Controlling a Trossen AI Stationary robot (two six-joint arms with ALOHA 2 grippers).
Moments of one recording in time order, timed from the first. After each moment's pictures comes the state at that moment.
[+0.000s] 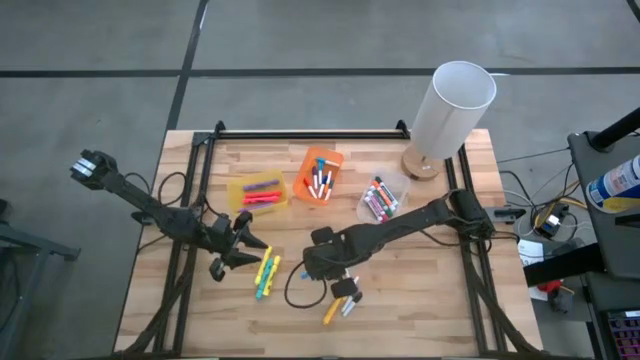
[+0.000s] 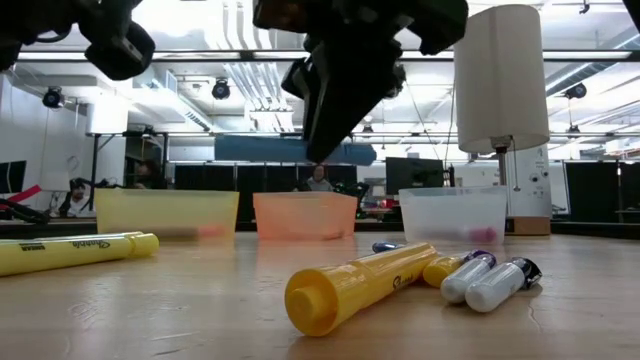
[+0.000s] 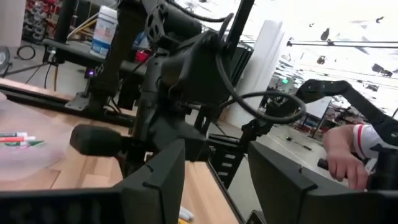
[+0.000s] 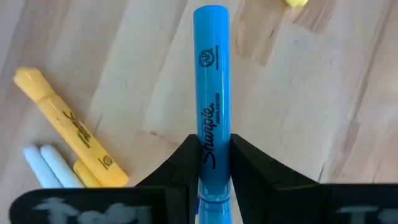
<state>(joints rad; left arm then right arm) -0.51 0.81 0.19 0.80 -0.24 -0.34 0.27 2.11 1.74 -0.83 0.03 -0.07</state>
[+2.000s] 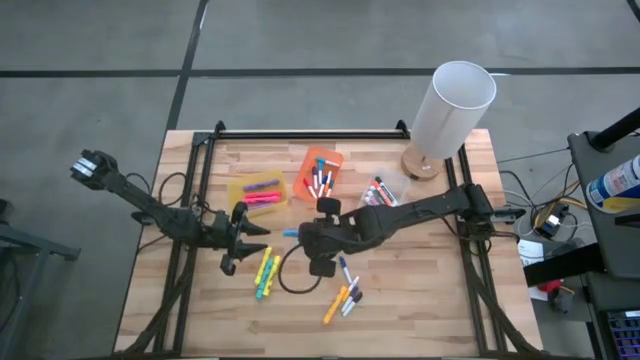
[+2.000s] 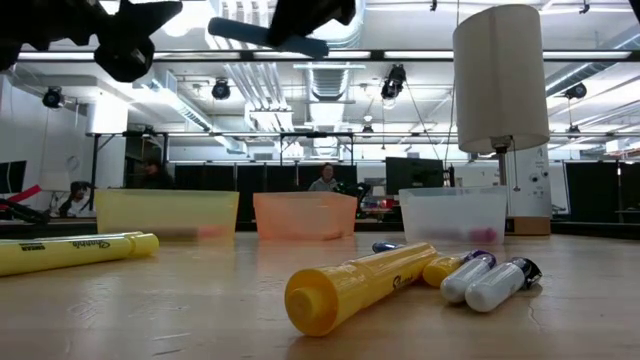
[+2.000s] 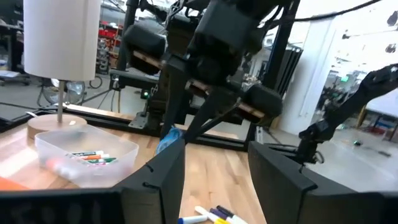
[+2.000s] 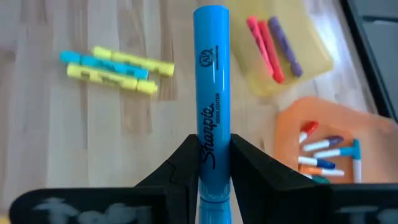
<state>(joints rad) -0.52 0.83 0.19 0.82 -0.45 -0.19 0.26 2.03 1.99 -0.95 0.38 0.23</state>
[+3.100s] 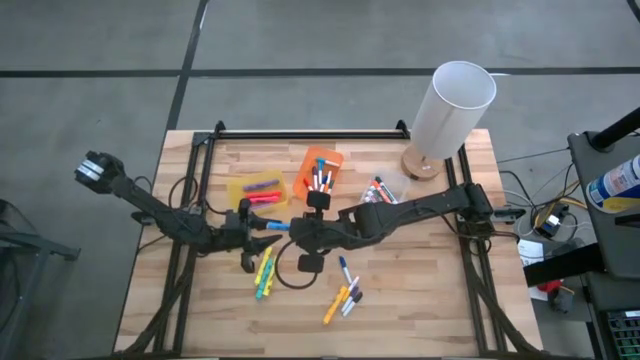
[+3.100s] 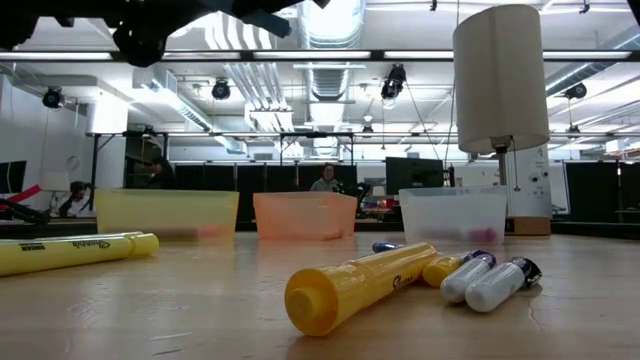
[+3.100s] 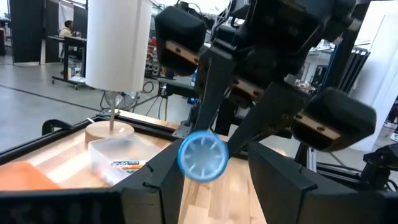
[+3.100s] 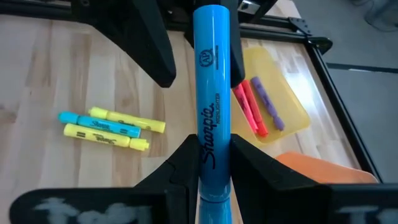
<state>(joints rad) -0.52 1.03 0.35 0.85 -0.67 -0.16 0.25 2.03 2.01 -0.76 0.44 0.13</state>
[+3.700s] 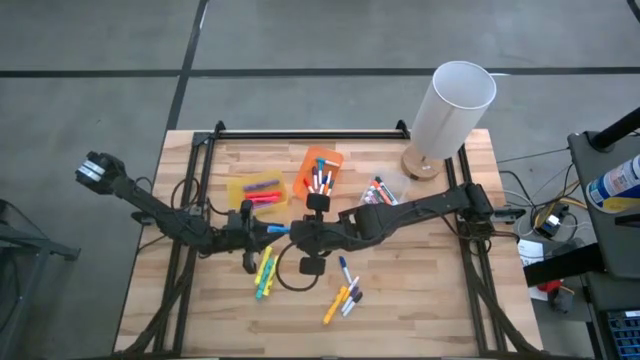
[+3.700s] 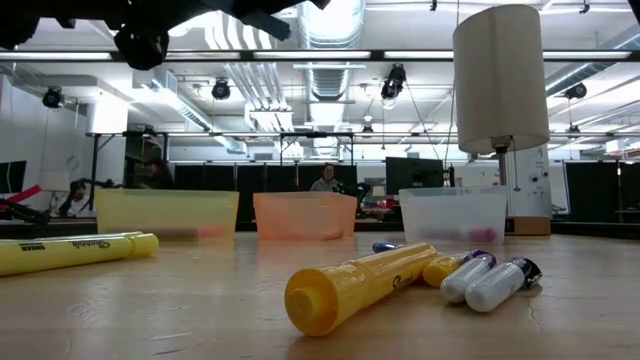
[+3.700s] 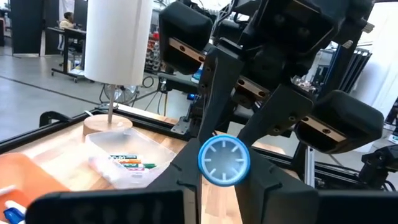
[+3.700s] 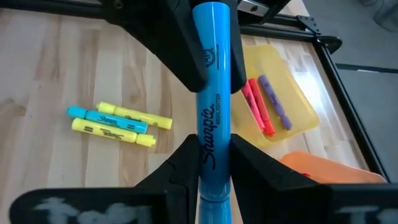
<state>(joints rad) -0.51 1.05 0.37 0.84 -0.67 -0.20 0.25 2.03 1.99 -0.76 0.42 0.12</state>
